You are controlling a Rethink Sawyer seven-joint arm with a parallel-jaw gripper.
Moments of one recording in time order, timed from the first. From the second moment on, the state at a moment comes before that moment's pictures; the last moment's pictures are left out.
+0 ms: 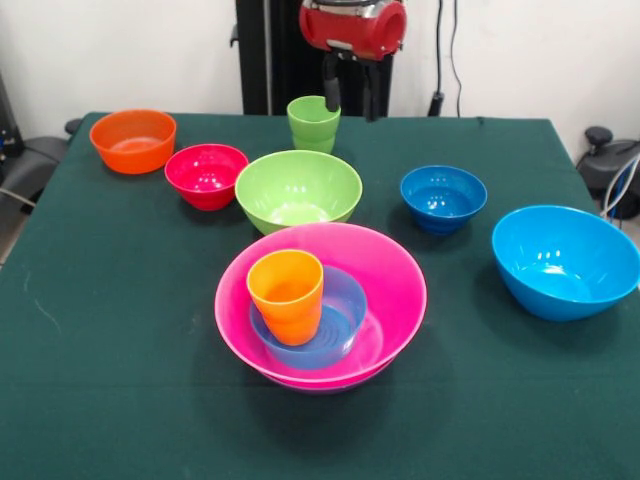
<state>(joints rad) -0.42 -0.89 0.16 2.11 0.06 0.24 2.16</state>
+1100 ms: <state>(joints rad) -0.44 -0.84 0.23 2.11 0.04 0.24 2.16</state>
